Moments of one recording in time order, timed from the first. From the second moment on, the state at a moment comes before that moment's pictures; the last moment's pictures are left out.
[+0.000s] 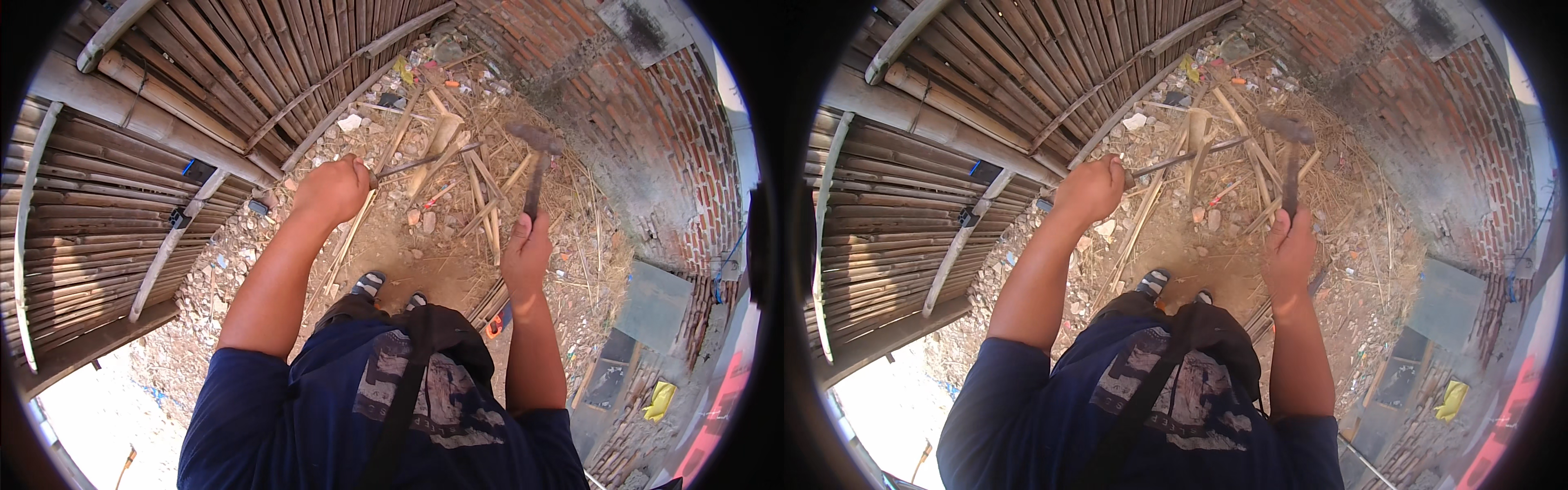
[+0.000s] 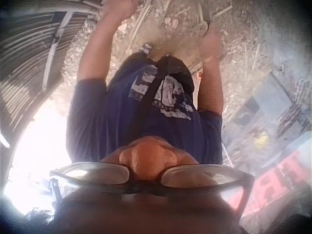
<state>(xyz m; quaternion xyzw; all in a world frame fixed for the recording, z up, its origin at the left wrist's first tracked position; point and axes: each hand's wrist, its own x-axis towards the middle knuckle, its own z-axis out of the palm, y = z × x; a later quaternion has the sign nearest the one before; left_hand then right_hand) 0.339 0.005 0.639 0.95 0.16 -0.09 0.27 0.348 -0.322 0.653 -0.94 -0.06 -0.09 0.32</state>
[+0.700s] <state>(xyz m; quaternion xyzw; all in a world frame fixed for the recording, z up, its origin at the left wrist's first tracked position) 0.344 -0.001 0.634 0.95 0.13 -0.11 0.27 0.362 -0.324 0.714 -0.92 -0.04 -0.05 0.38</state>
